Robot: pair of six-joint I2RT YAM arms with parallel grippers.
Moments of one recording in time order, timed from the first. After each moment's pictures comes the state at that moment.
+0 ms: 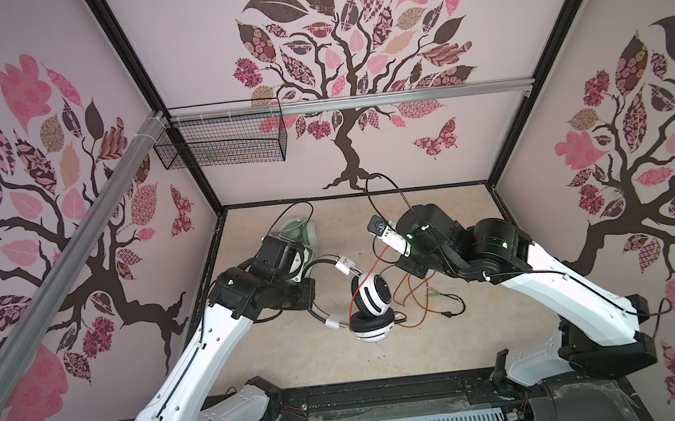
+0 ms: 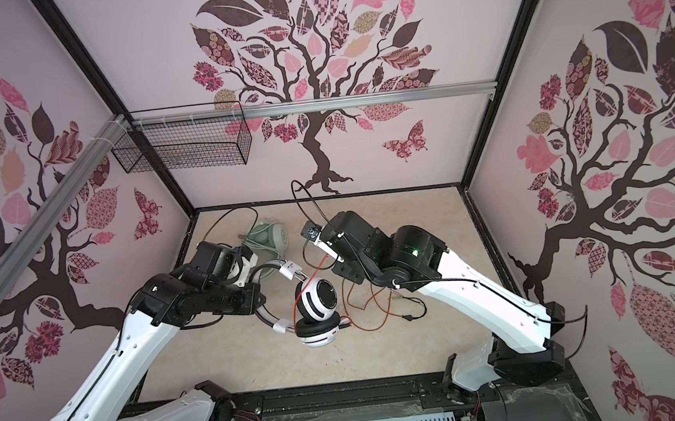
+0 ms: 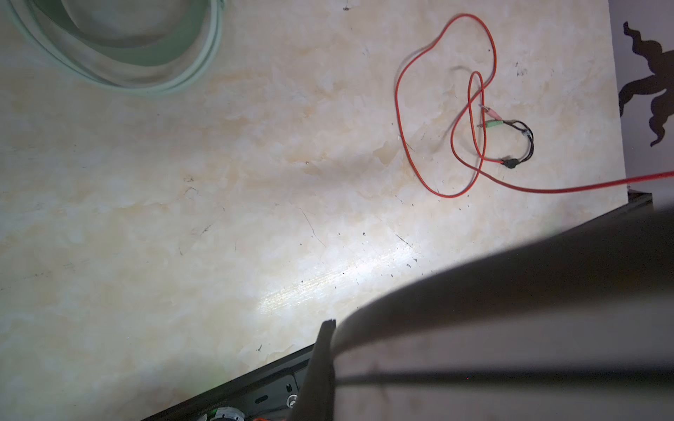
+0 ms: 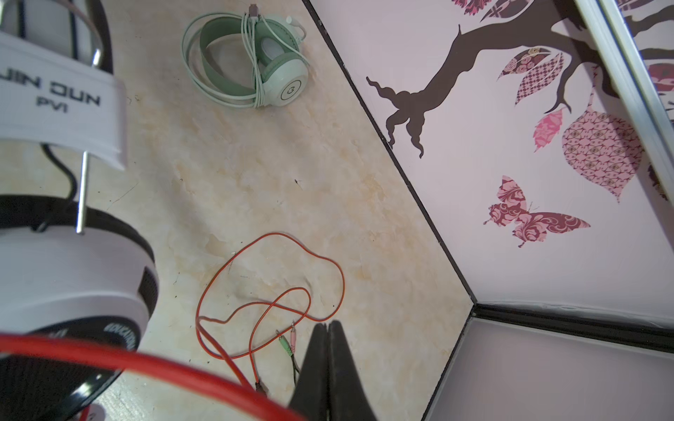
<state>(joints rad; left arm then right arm) -0.53 1.09 1.30 -1.29 0.16 -0.34 1.03 1.43 1.85 -1.20 0.50 -0.26</state>
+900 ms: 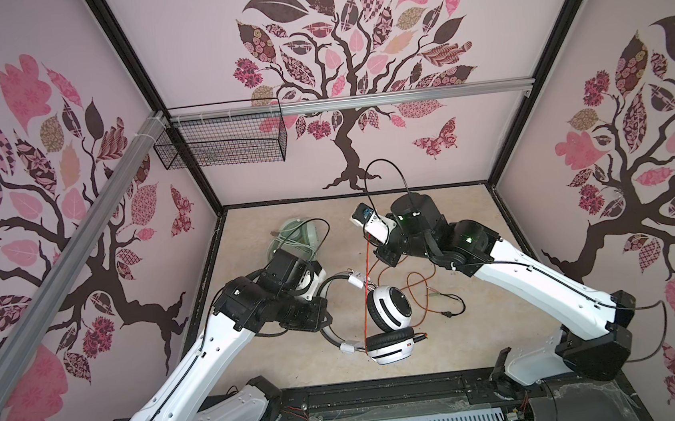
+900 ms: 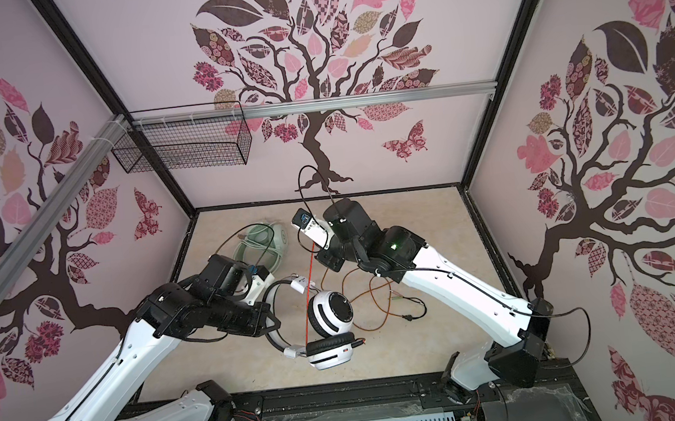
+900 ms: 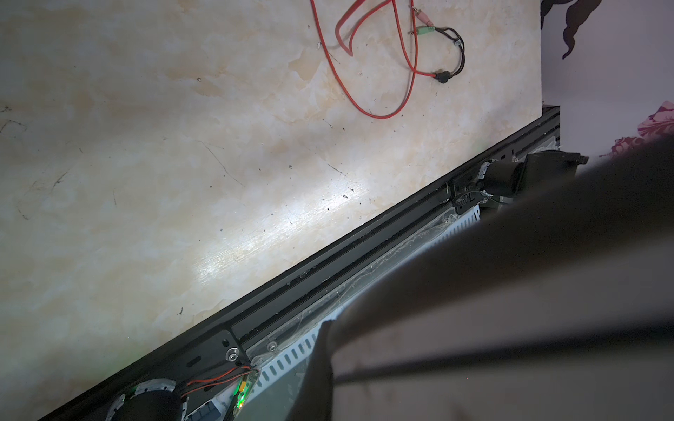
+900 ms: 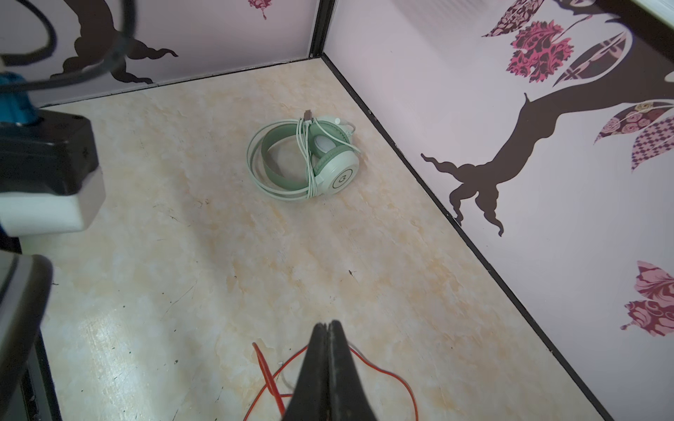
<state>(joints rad) -0.64 1.05 1.24 -1.32 0.37 -0.41 0.83 1.43 1.58 -0.70 0.05 -0.26</state>
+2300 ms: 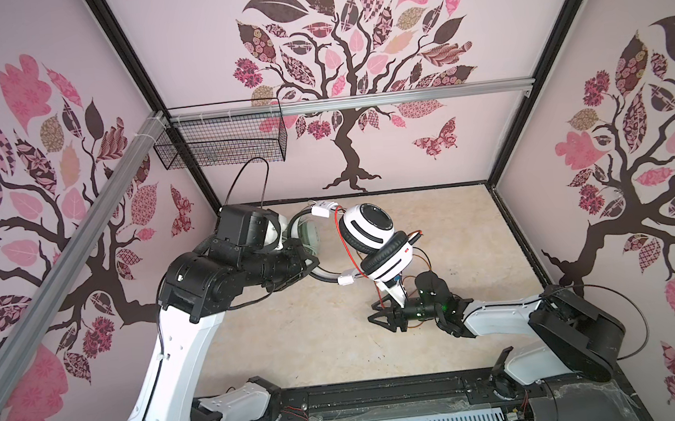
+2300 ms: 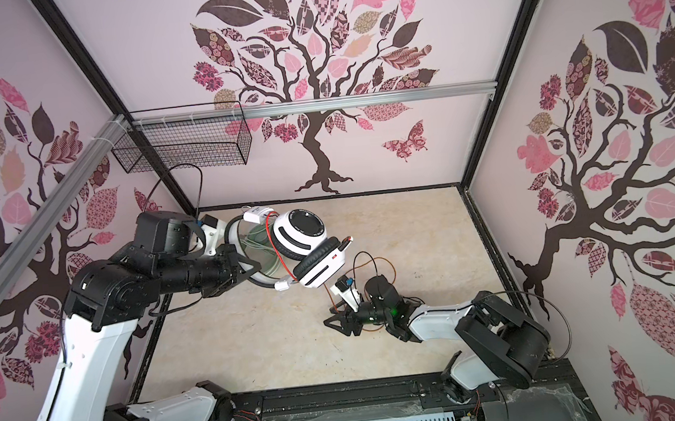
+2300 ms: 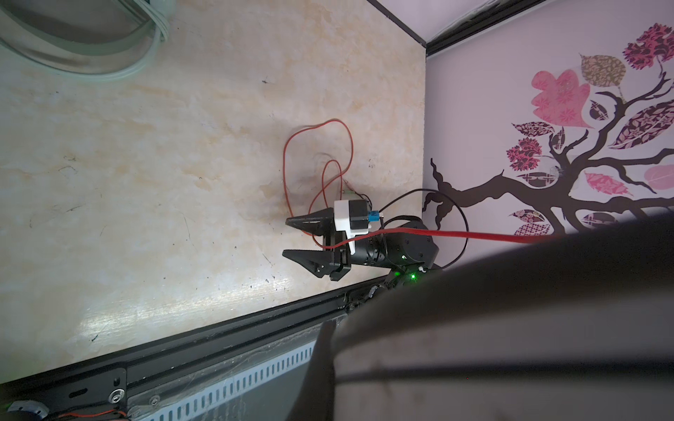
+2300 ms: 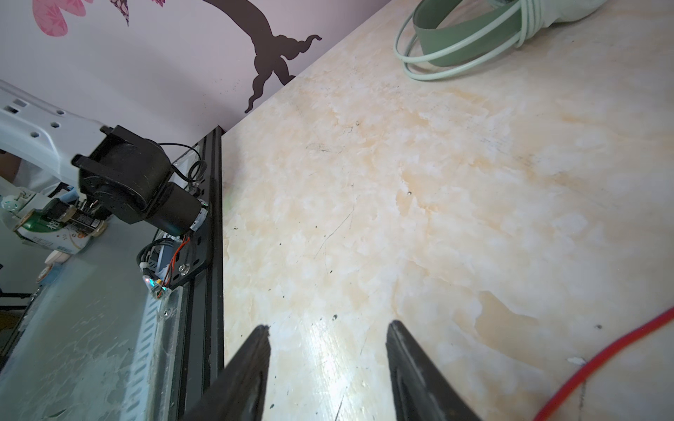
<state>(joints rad) -0.48 1.21 1.84 -1.41 0.31 -0.79 0.75 1.43 0.40 0.62 -0.60 0.25</state>
